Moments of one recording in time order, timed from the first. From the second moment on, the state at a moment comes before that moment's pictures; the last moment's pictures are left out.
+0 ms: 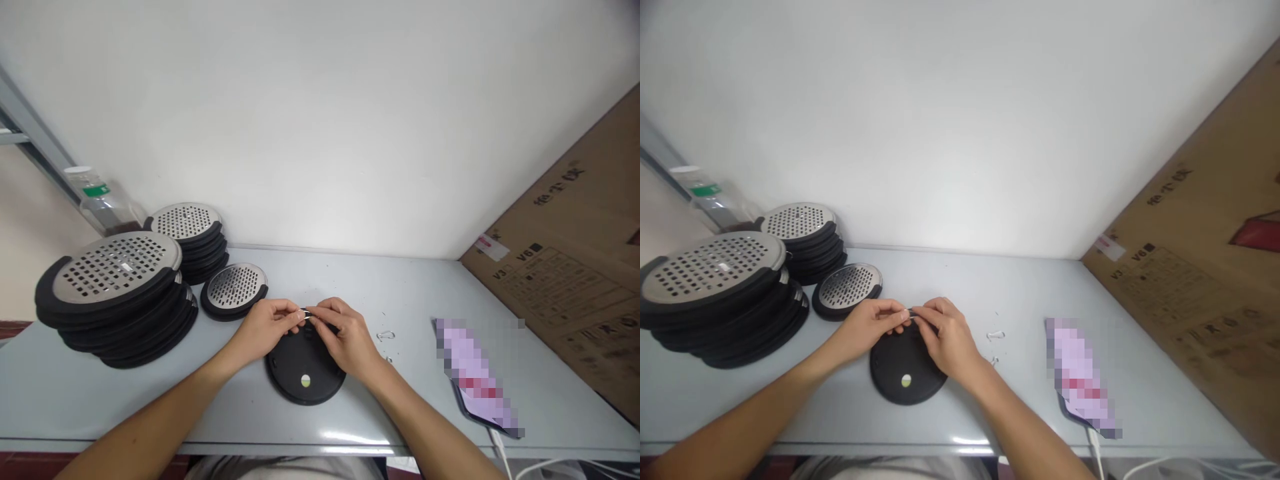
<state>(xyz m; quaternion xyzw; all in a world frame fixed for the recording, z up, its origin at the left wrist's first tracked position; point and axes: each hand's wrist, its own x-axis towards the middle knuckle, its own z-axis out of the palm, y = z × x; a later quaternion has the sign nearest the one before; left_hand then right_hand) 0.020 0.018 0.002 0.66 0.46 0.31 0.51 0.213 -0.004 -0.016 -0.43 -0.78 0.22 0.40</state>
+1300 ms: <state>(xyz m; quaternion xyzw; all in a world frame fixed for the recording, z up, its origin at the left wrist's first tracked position) 0.017 0.020 0.005 0.41 0.31 0.40 0.76 0.220 -0.004 -0.016 -0.47 -0.75 0.18 0.43</state>
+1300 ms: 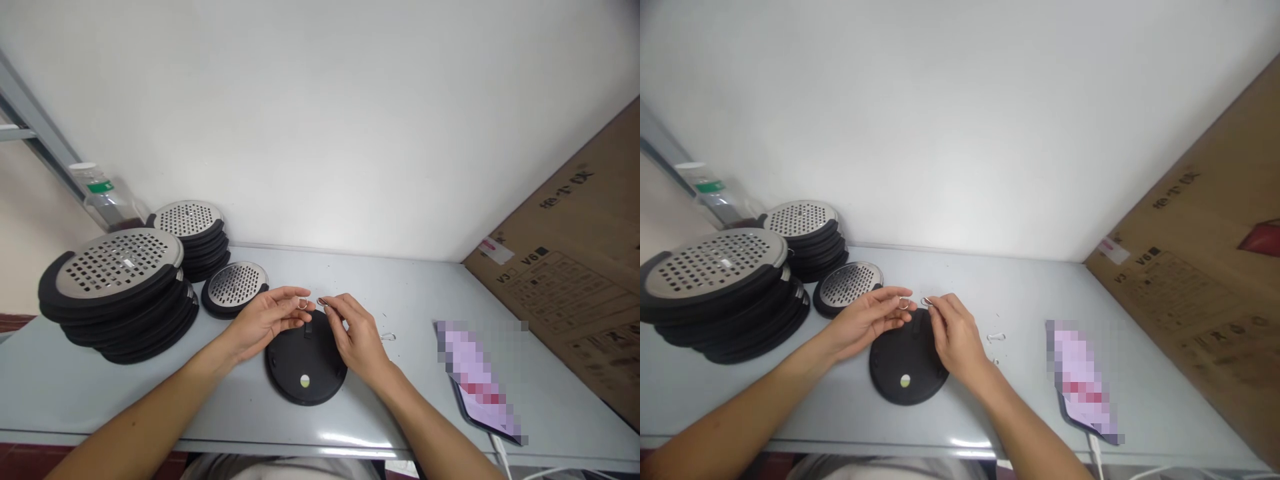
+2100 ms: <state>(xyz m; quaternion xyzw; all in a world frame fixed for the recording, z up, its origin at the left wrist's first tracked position) 0.025 0.015 0.000 0.60 0.41 0.41 0.55 0.221 -0.004 -0.007 -0.47 -0.73 0.31 0.39</state>
